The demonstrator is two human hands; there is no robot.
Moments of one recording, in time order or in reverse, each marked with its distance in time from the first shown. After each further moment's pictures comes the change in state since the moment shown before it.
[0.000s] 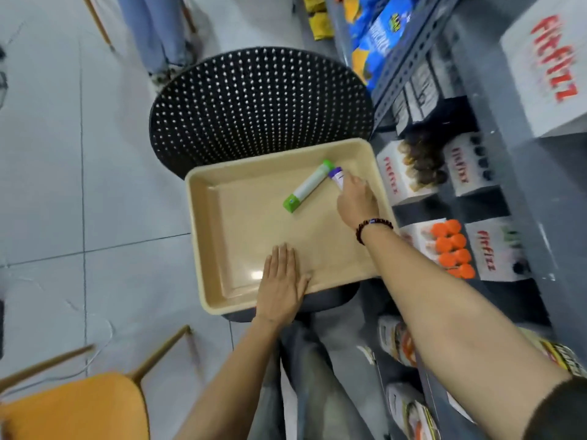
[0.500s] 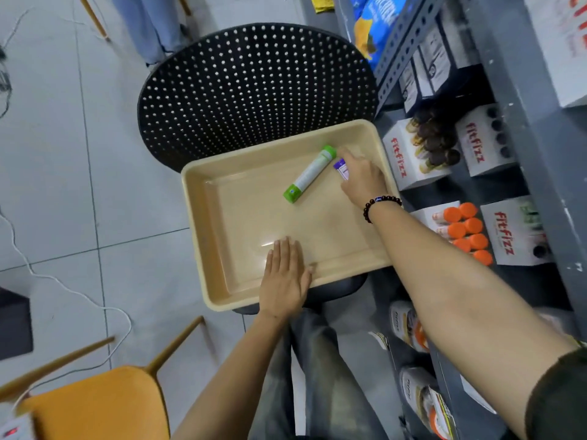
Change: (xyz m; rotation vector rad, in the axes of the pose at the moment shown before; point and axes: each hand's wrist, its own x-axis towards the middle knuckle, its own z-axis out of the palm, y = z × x) left_hand -0.002 -0.001 0.004 0.020 0.019 -0.025; right_hand 0.026 0.014 0.006 -0.058 -0.037 -0.086
